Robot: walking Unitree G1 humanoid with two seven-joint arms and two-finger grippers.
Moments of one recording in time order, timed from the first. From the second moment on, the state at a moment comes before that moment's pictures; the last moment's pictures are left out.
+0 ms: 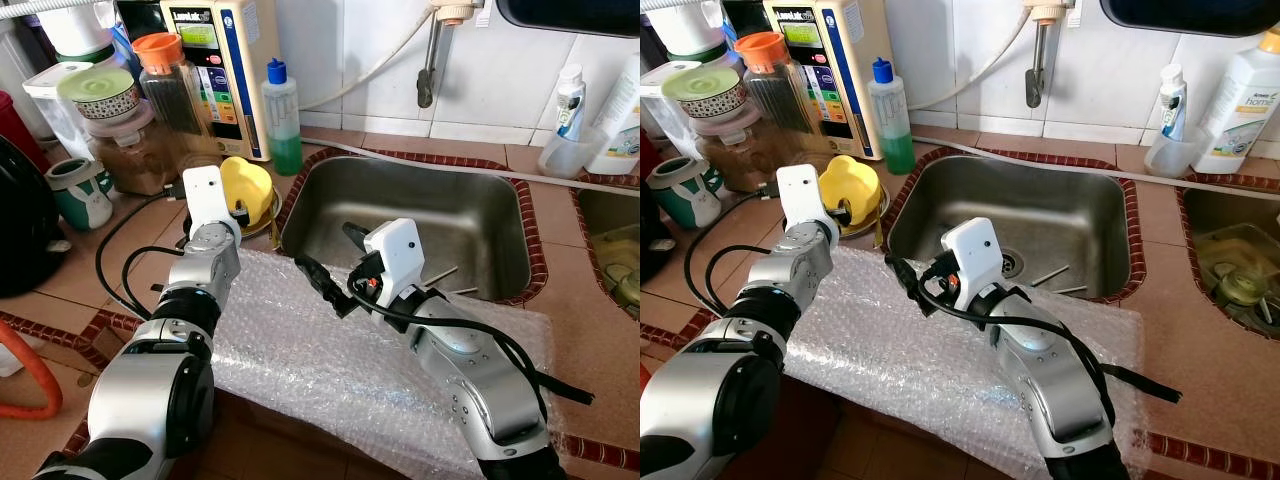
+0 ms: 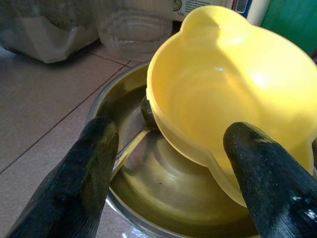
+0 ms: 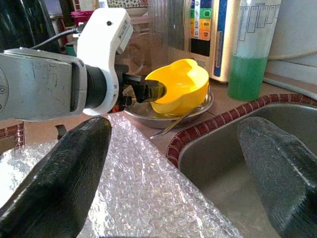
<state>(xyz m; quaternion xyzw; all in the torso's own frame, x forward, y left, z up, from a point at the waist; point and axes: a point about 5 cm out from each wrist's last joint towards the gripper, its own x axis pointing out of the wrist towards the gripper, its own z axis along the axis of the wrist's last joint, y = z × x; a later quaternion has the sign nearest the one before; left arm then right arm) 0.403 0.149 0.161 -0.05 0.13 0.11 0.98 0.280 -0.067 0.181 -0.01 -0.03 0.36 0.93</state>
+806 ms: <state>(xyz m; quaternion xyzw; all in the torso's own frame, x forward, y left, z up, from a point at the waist) 0.403 0.147 0.159 -0.09 0.16 0.11 0.98 0.281 -0.066 0.181 -0.01 -0.03 0.36 0.93</state>
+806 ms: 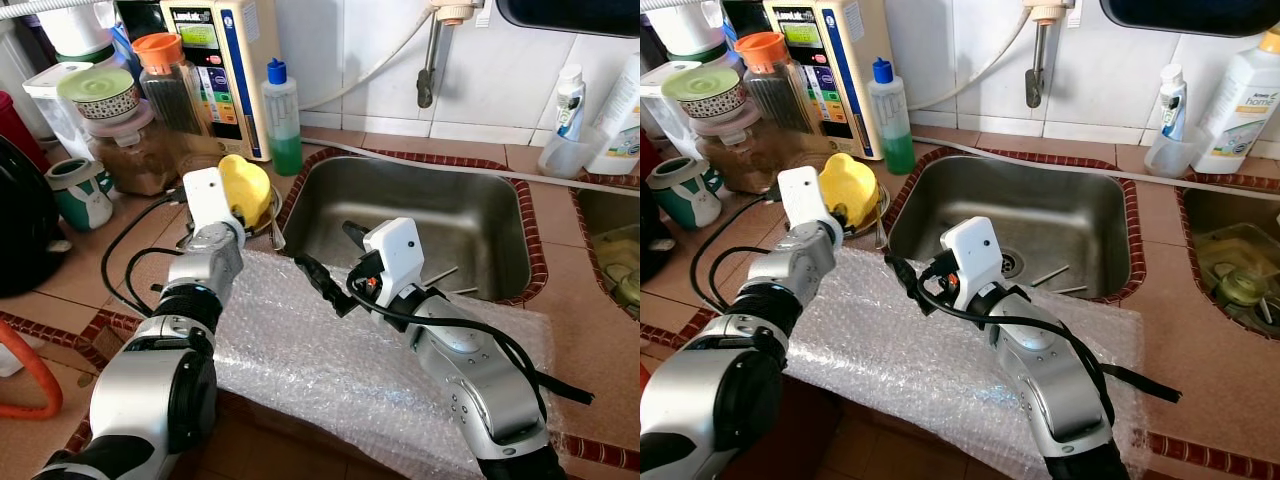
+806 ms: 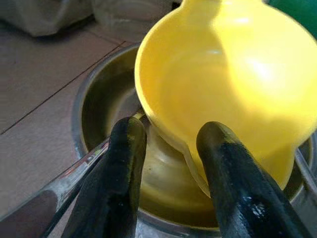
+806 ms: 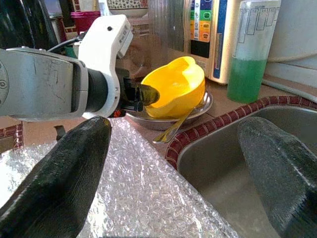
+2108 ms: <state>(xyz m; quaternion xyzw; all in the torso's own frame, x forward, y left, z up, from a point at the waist) 0.403 0.160 0.161 -0.11 0.15 0.15 0.97 0.284 -0.066 0.181 -0.01 -0.03 0.35 0.93</state>
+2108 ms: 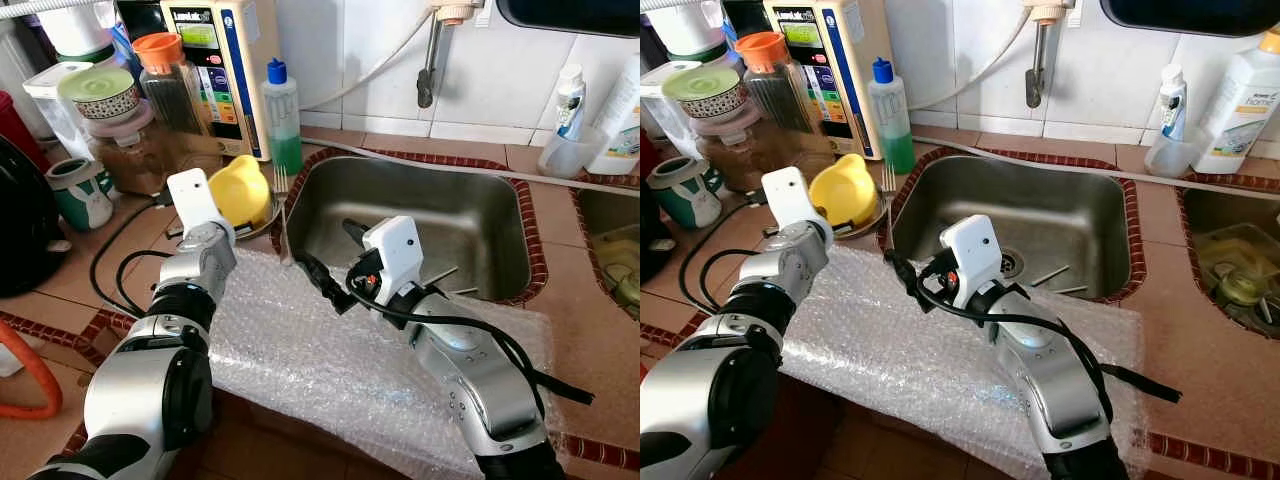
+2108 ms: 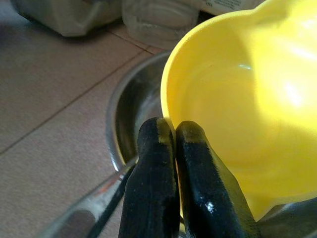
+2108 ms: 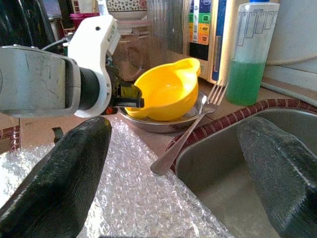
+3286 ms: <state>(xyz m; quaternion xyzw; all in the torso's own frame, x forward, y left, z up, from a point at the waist) 0.399 0.162 0.203 -0.12 -0.02 0.16 0.98 0.296 -0.076 0.192 0.00 -0.07 0.32 0.95</state>
